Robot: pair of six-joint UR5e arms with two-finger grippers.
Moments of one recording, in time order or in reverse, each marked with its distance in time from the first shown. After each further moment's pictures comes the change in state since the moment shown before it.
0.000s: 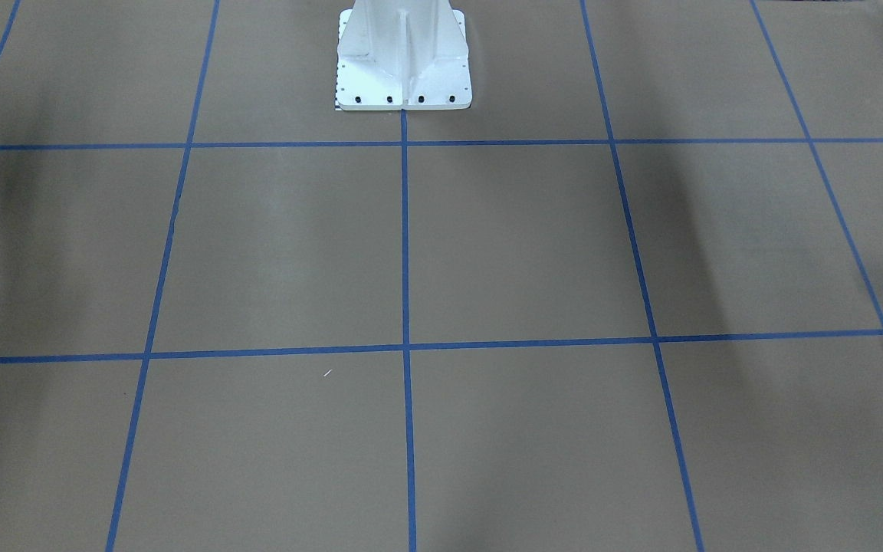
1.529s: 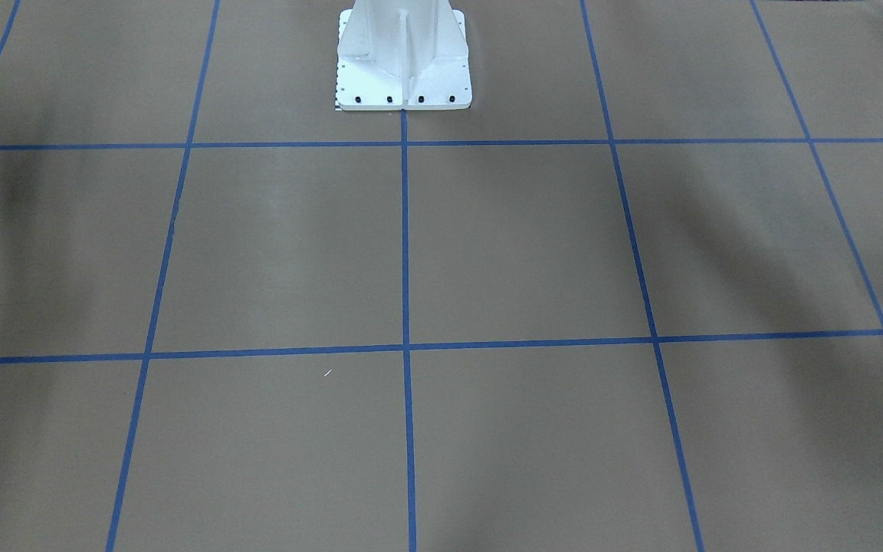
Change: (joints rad) left arm 0.025 -0.088 0.345 -0.174 0.083 -0.007; right arm -0.024 0.000 -0.007 0.023 -0.029 0.015
